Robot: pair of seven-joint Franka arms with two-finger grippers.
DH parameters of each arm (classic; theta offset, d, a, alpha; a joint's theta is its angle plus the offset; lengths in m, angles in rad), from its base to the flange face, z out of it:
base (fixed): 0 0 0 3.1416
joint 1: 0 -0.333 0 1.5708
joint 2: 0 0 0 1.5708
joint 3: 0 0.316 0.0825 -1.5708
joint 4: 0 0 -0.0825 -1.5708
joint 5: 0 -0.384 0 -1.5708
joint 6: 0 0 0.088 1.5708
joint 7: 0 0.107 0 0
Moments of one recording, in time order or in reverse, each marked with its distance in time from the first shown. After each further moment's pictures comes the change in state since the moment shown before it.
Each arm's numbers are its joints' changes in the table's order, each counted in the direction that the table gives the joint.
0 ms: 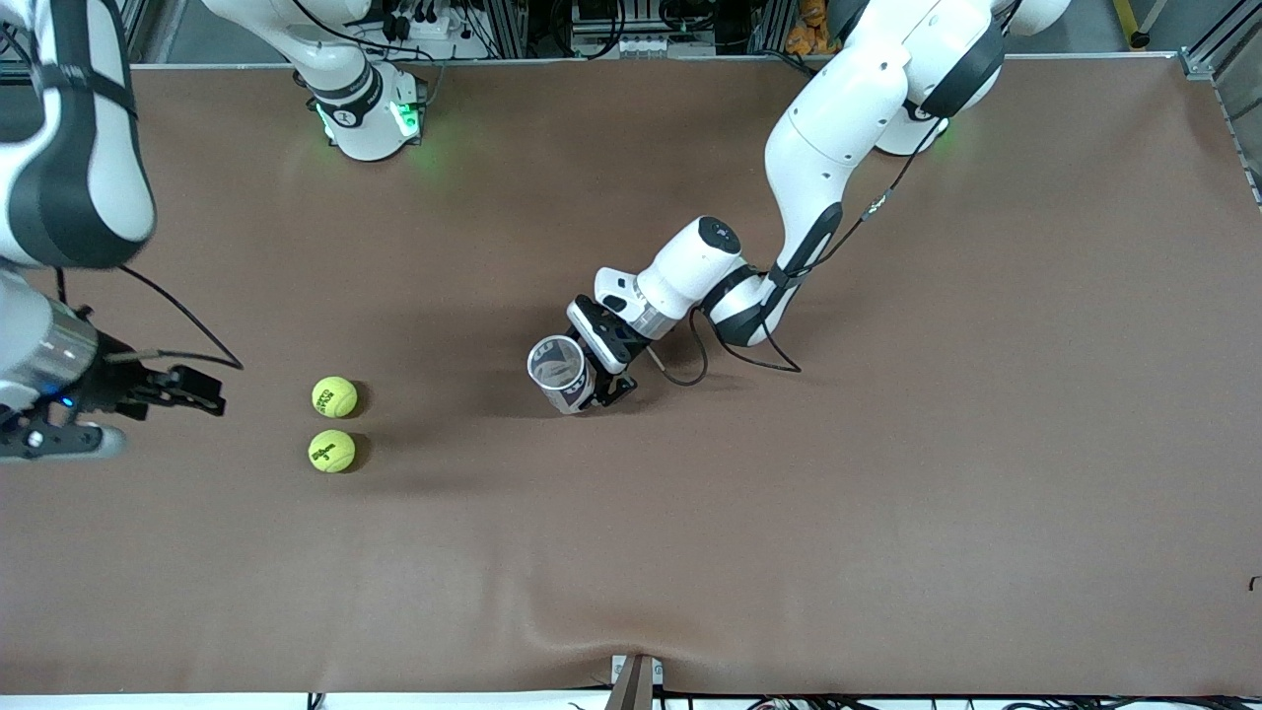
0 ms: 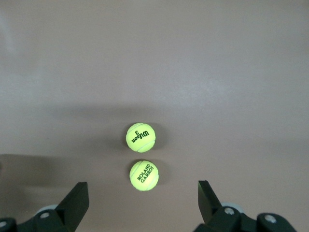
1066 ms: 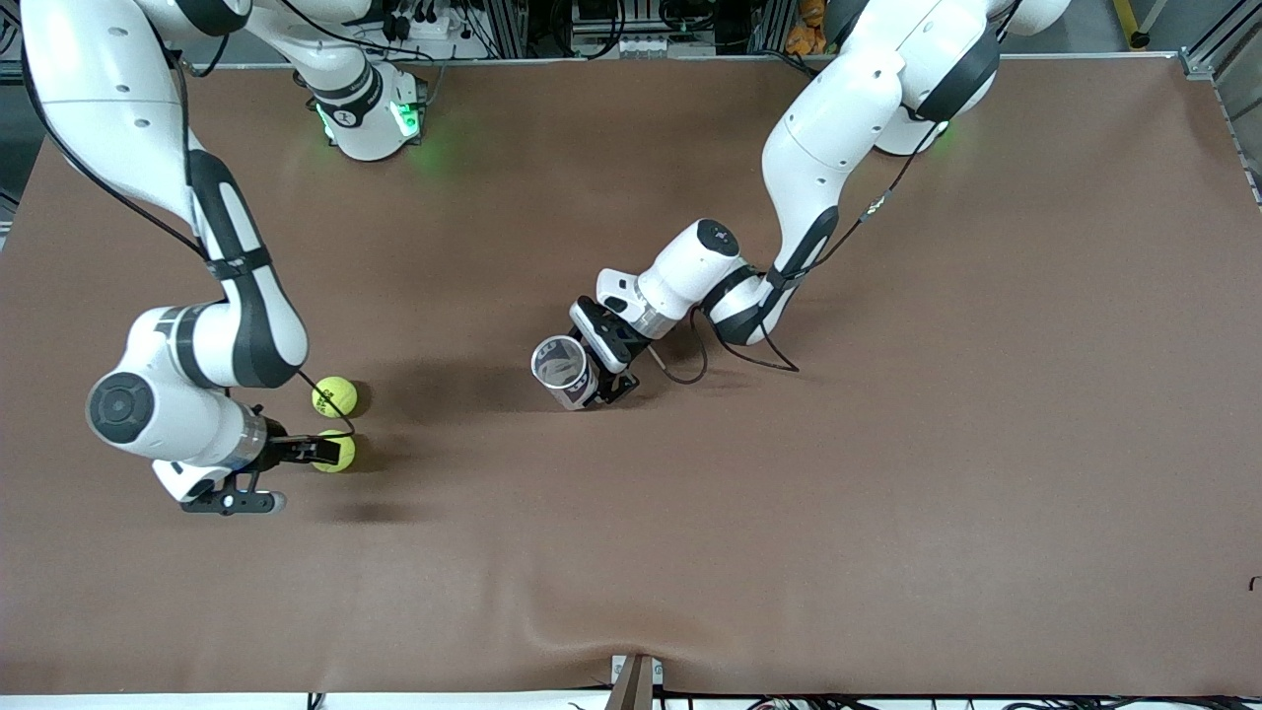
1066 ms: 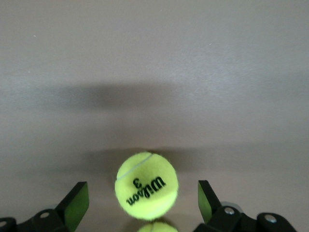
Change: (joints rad) left arm 0.005 0.019 0.001 0.011 0.000 0.000 0.005; right arm -0.040 0.283 0.000 0.152 0.001 0.388 0.094
